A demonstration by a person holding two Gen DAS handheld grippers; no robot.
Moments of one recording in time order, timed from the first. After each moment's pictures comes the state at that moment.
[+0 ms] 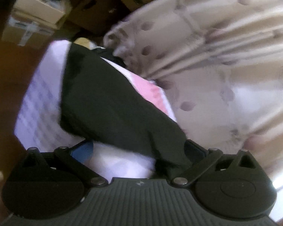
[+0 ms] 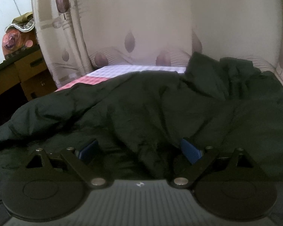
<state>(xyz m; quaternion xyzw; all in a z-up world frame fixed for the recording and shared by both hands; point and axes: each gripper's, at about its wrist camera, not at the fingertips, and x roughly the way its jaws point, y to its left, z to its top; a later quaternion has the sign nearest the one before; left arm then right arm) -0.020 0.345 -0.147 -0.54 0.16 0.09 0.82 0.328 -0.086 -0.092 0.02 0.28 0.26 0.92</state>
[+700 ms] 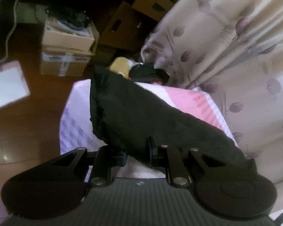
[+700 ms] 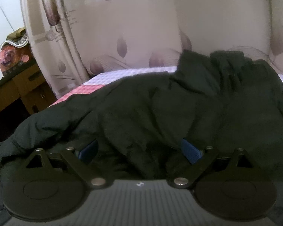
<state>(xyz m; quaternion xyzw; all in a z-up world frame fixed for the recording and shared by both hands) 0.000 0.331 -0.092 -0.40 0.24 0.25 0.85 0.332 -0.105 -0.090 0.07 0.29 0.26 0.92</state>
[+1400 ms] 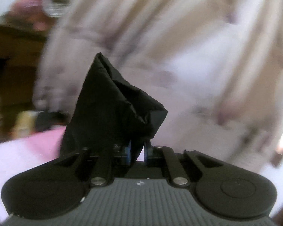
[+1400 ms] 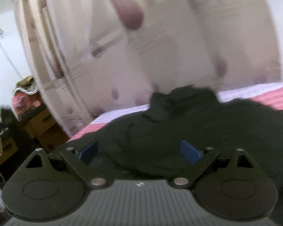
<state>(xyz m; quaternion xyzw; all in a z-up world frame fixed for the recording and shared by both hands) 0.113 0.139 0.067 -0.25 0.11 0.03 0.96 0.225 -0.251 -0.034 0.17 0.21 0.24 0.93</state>
